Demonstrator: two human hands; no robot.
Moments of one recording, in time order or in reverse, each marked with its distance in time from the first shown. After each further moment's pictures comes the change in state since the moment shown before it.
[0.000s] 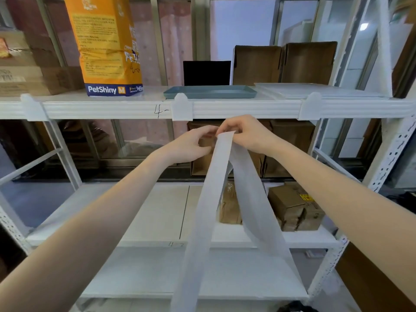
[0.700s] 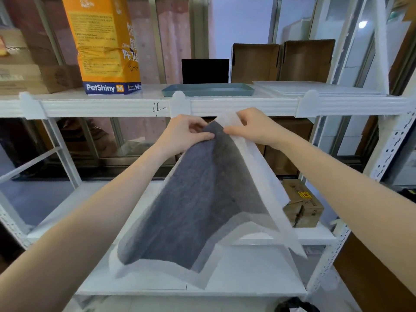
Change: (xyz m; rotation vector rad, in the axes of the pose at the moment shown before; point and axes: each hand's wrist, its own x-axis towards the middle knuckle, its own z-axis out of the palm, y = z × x) left_hand -0.002 0.001 -0.010 0.003 0.301 -0.057; right_hand -0.005 -0.004 -0.019 -0.082 -0.012 0.100
